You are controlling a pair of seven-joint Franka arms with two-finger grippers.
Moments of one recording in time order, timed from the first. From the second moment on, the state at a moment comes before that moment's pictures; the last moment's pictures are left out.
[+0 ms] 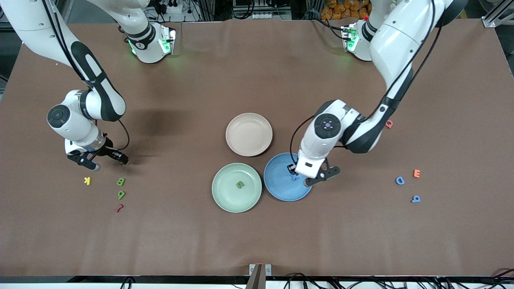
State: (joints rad) left arm -0.24 0.71 -0.39 -1.59 0.34 2.37 -1.15; right arm -0.15 0.42 0.03 -2.27 -0.03 2.78 0.33
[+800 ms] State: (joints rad) left arm -0.41 0.81 -0.26 -1.48 0.34 2.37 -1.18; right arm -0.15 0.44 0.03 -2.27 -0.03 2.80 0.34
